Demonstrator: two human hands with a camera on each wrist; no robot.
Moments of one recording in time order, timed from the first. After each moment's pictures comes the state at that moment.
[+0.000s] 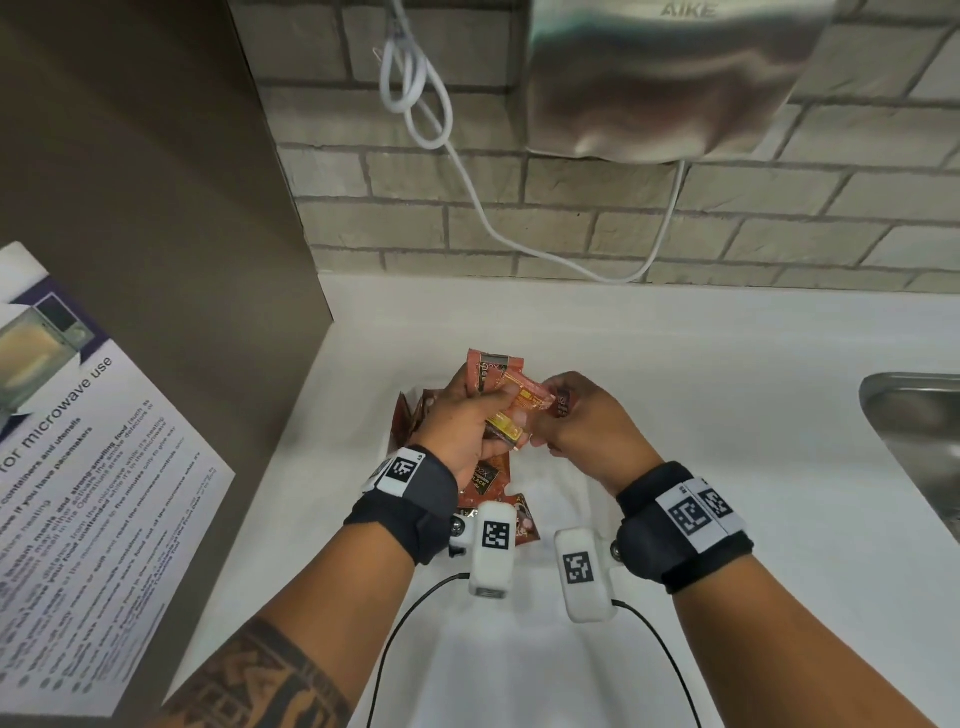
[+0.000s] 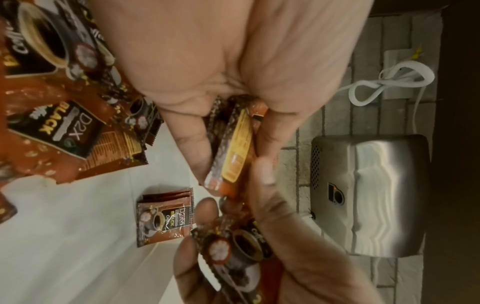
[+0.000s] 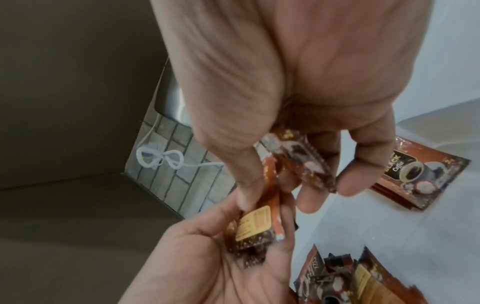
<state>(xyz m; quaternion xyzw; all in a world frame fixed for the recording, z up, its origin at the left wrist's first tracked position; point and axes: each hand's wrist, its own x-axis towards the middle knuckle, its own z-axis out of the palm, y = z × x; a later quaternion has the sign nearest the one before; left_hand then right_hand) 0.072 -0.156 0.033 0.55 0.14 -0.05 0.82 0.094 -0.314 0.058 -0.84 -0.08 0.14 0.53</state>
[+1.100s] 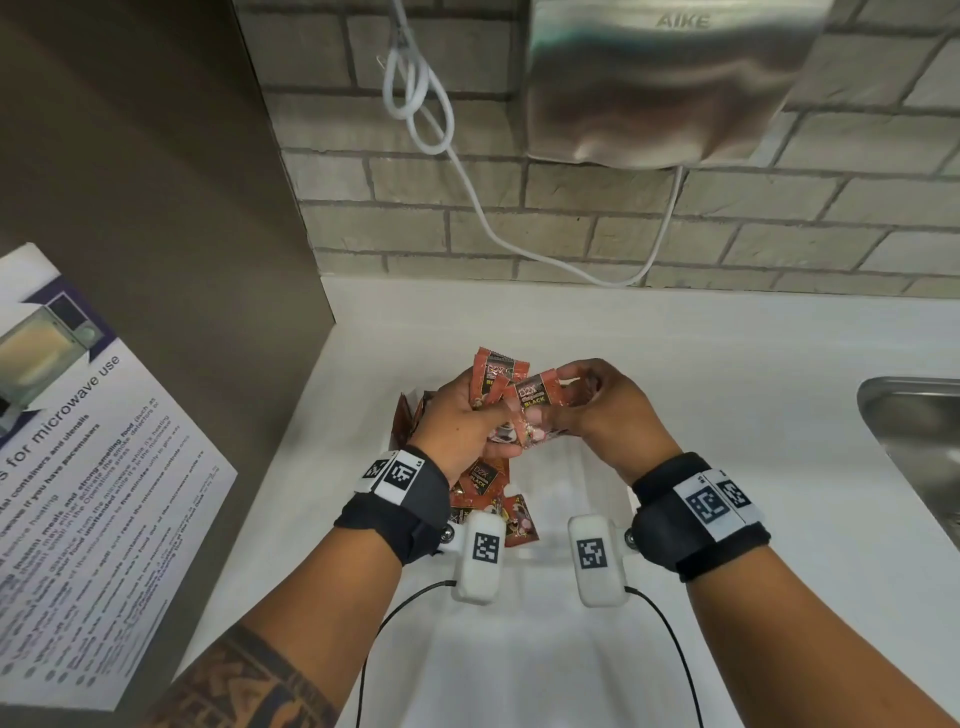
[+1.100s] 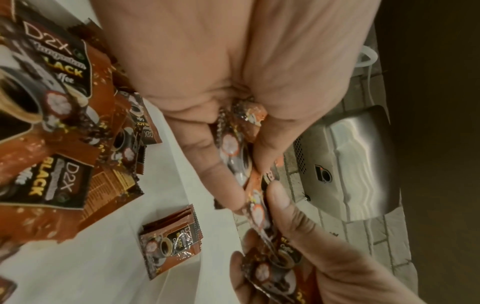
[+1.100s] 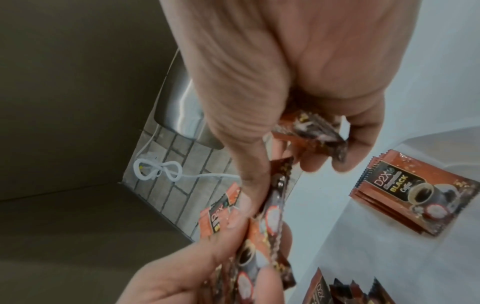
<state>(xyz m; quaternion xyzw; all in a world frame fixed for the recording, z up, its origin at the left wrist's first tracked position) 0.061 -0.155 0.048 0.65 0.10 -0.04 0.75 0.100 -0.329 0.068 -0.78 -0.04 0.11 0.61</state>
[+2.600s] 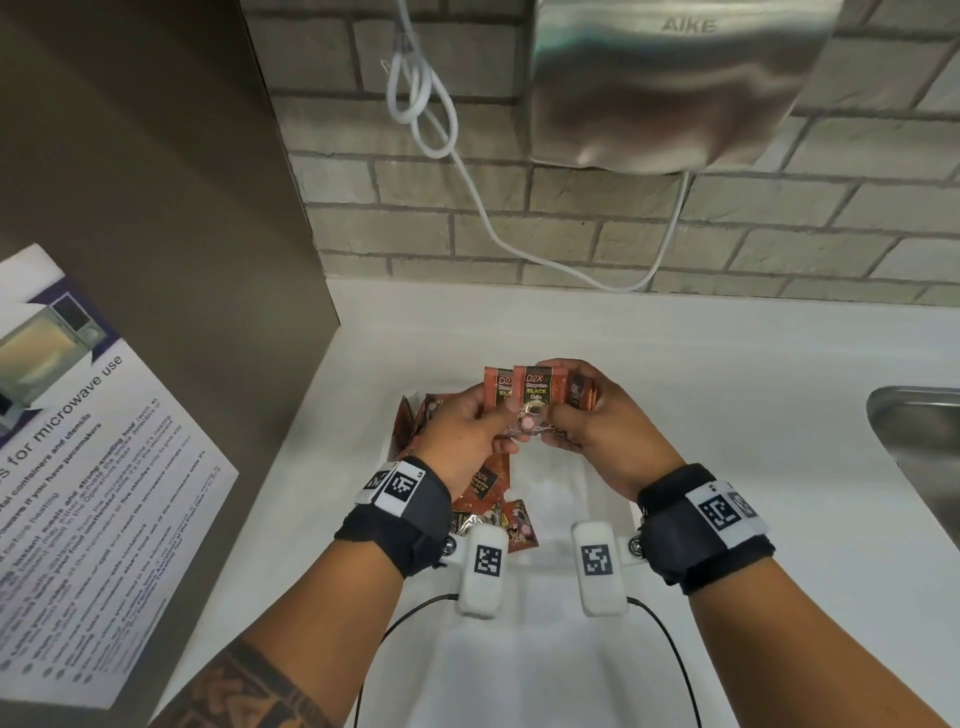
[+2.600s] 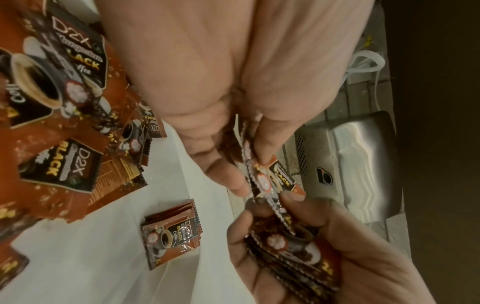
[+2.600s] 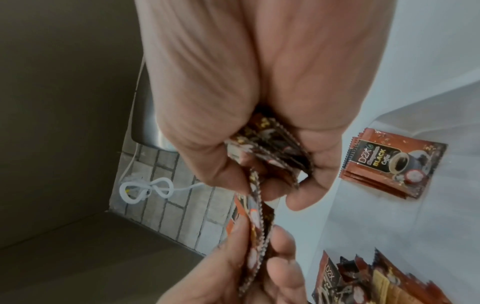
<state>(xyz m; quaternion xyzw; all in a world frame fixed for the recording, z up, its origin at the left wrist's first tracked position) 0.063 -0.160 0.031 0.63 0.08 -0.02 0.77 0.095 -0.327 0.072 -0.71 -0.09 0.19 0.67</state>
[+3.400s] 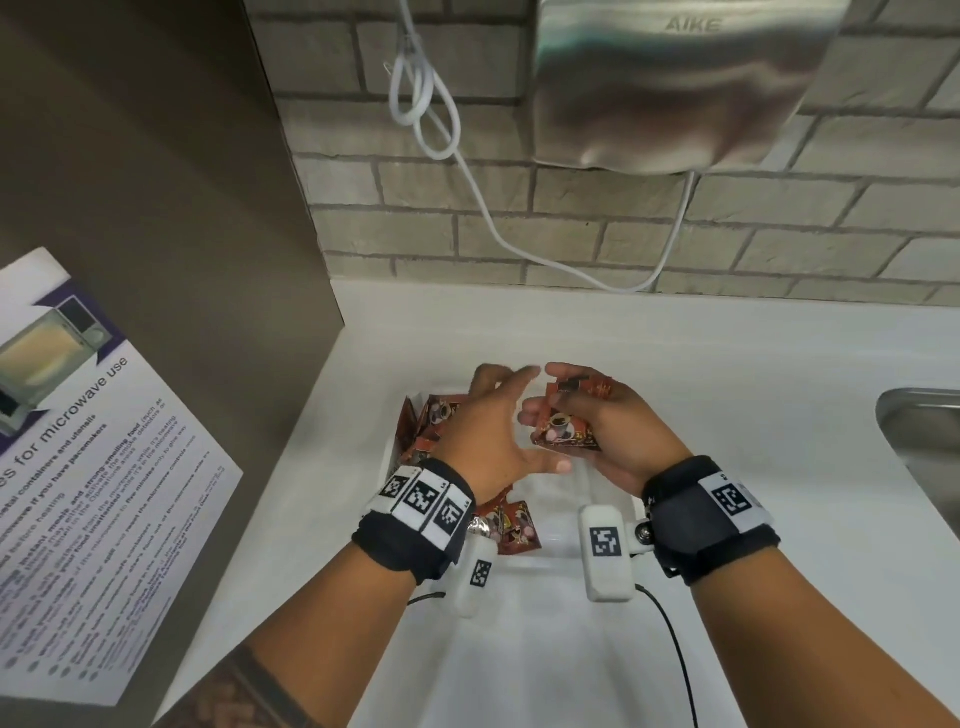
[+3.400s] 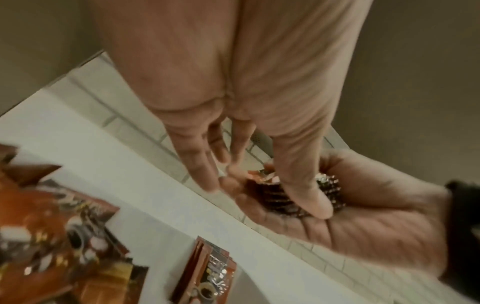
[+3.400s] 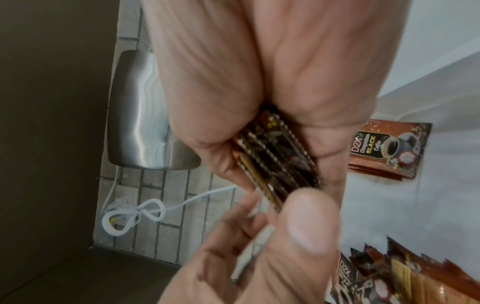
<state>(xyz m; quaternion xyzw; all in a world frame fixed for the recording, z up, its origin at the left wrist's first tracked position) 0.057 -0.168 0.051 0.89 -0.05 0.04 0.44 0.106 -0.332 0.068 -0.61 -0.03 0.26 0.75</state>
